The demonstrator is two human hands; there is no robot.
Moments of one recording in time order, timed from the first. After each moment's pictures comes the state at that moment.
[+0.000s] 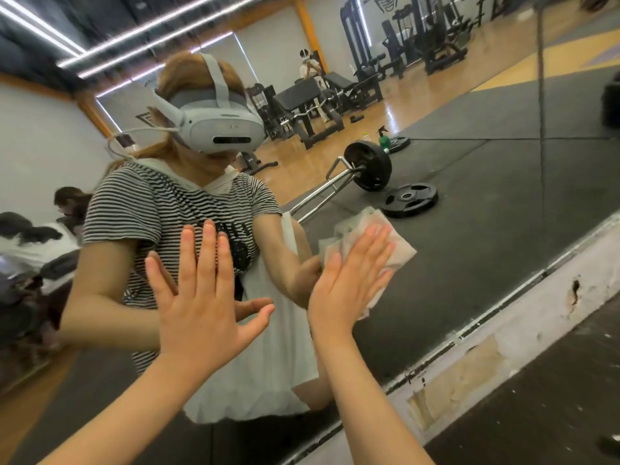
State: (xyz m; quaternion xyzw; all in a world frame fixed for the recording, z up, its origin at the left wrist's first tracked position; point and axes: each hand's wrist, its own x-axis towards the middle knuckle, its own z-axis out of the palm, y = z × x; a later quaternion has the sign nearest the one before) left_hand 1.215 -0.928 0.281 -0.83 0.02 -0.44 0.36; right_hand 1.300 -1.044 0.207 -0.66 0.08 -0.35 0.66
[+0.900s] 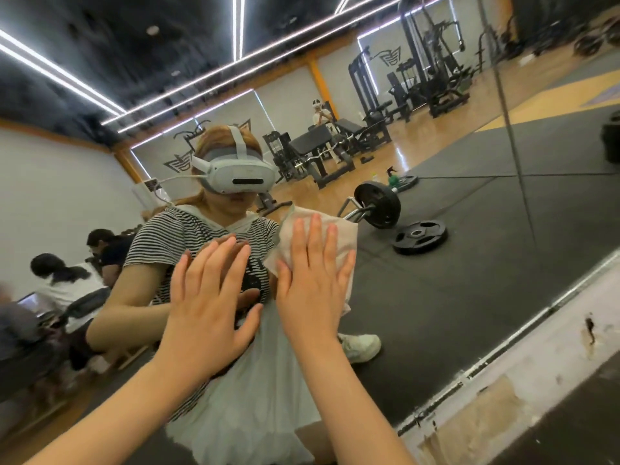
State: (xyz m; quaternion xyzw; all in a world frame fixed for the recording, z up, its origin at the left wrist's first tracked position) left_hand 1.205 -0.956 0.343 -0.85 0.12 -0.42 0.30; right_hand 1.293 -1.051 0.274 -0.75 -0.05 -0.48 0.45
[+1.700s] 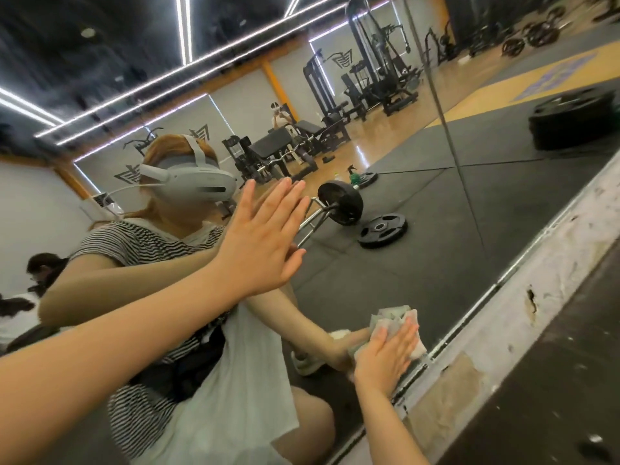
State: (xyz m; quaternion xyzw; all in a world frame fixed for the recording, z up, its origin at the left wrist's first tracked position) left_hand 1.306 -1.046 0.369 -0.78 0.28 -0.35 0.44; right_hand 1.316 -1.104 0.101 -0.62 0.26 -0.19 0.71
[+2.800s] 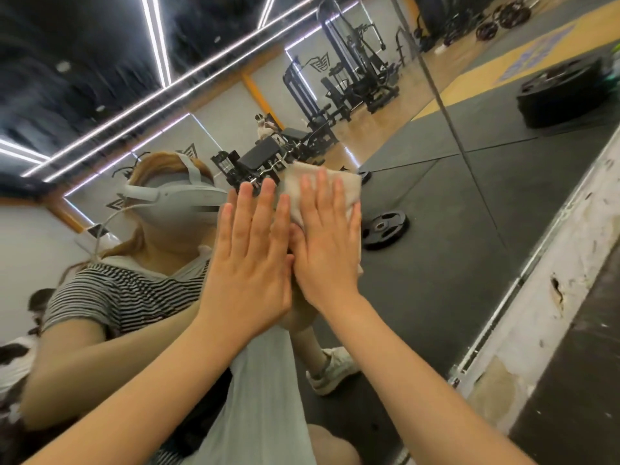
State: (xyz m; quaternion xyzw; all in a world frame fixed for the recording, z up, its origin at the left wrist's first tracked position) left_hand 1.317 -1.034 0.358 -0.75 0.32 -0.48 0.32; right_hand 1.364 -1.129 0.296 -0.70 -0.06 -0.48 0.52
